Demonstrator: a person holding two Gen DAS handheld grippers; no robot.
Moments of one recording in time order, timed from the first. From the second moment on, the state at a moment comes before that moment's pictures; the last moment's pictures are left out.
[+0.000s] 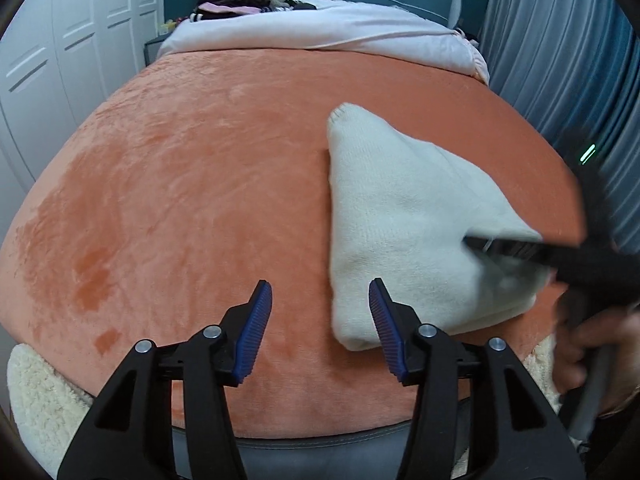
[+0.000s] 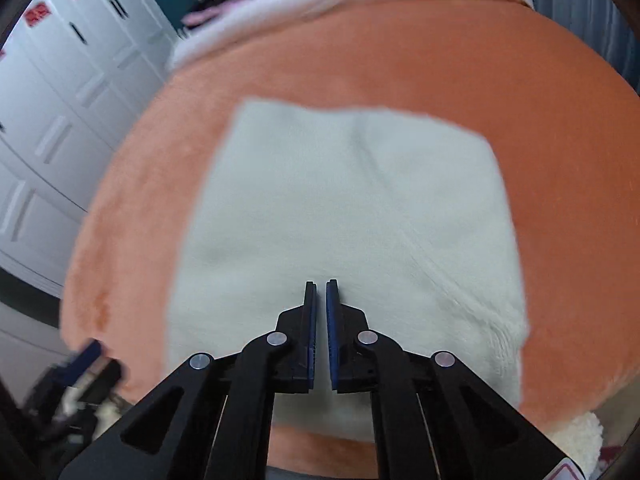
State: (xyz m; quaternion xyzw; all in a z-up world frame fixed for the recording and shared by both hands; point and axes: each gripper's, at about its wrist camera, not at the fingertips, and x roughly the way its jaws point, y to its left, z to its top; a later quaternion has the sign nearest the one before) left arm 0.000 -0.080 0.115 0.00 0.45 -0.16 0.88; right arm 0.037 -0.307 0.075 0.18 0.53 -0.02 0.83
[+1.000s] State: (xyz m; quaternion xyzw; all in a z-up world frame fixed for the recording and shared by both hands) left arm 0.009 -0.168 0.087 0.11 0.47 -0.15 0.86; right arm -0.035 -0.360 0.084 0.26 0.47 -0.07 0.84
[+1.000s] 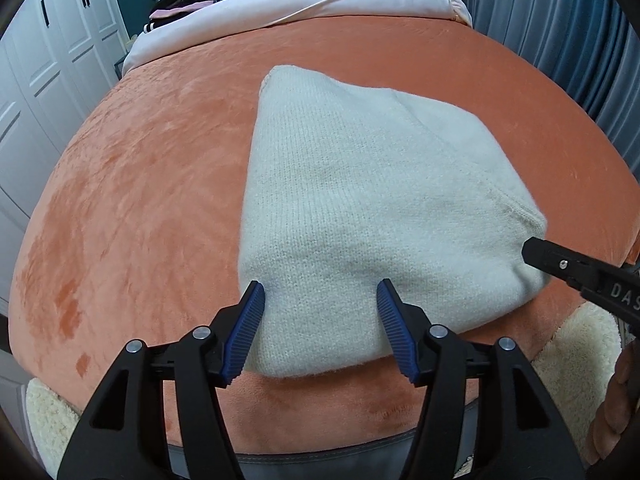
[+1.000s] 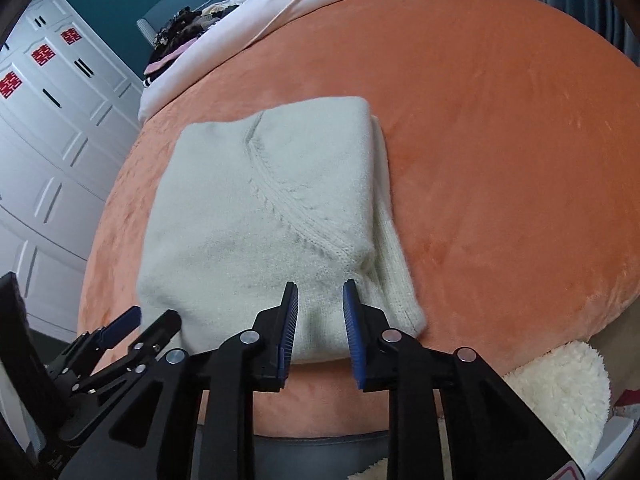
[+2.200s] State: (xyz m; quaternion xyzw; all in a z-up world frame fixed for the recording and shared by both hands) left arm 0.015 -0.144 0.096 0.04 0.50 -0.14 0.86; right arm -0.040 -0.386 0.109 0.30 0.43 -0.10 0.85
